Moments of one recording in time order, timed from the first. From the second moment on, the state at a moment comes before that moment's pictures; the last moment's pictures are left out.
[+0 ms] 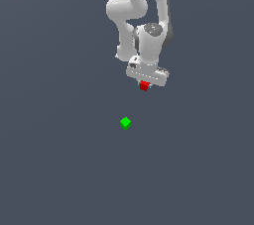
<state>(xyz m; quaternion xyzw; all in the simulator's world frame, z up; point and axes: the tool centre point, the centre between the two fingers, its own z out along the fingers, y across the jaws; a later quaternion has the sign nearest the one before) -0.178 0.094 0.118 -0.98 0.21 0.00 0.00</state>
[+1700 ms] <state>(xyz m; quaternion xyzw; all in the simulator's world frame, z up) -0.010 -0.003 0.064 -0.98 0.21 0.00 0.00</state>
